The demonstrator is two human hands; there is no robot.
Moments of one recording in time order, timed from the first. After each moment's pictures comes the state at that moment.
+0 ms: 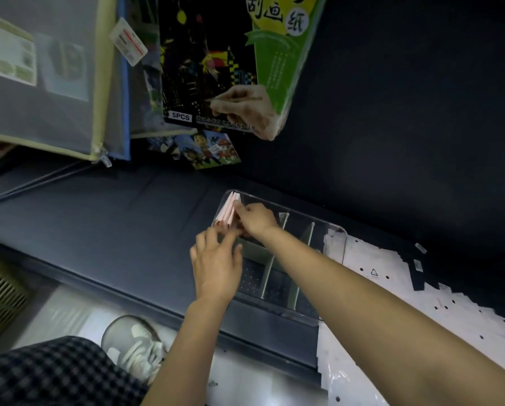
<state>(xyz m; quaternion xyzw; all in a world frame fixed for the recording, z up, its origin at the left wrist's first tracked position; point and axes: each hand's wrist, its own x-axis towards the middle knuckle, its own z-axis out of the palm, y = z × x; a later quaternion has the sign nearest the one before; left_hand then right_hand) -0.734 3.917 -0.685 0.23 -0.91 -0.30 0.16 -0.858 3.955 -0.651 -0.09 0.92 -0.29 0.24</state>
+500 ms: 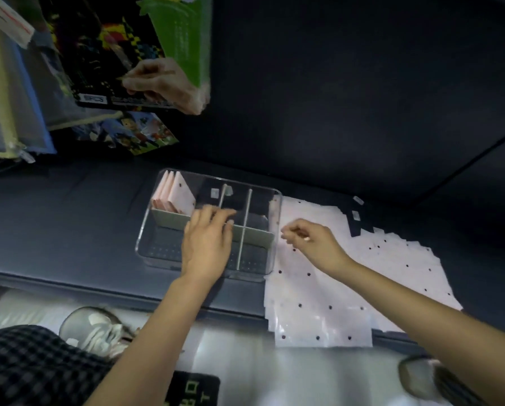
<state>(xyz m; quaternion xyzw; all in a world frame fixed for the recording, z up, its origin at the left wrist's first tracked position) -0.733 3.989 -0.647 0.08 -0.92 -0.34 0.20 -0.800 4.197 -0.622 -0.16 0.90 -0.37 0.15</state>
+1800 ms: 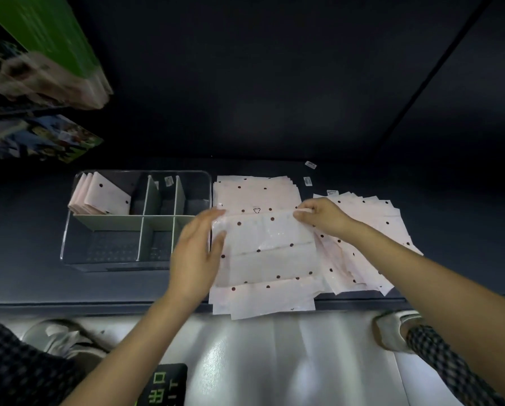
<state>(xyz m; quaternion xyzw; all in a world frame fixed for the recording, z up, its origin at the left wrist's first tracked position) -0.717 4.117 -0.637 0.01 -0.90 -0.41 0.13 -0.843 4.368 -0.646 -0.05 0.89 -0.41 0.21</state>
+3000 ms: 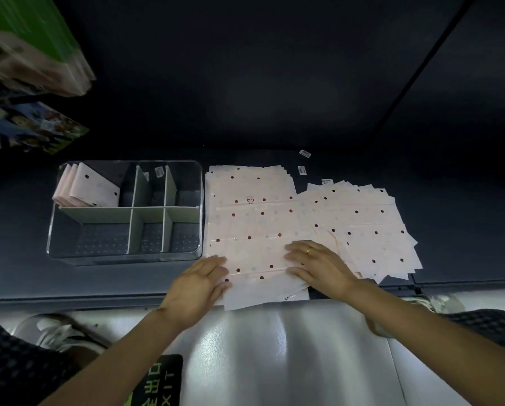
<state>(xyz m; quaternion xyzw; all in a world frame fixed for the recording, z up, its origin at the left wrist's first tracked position) -0.688 4.107 -0.708 -0.18 -0.96 -0.18 -0.07 -0.747 4.393 -0.703 -0.32 0.94 -0.13 0.02</state>
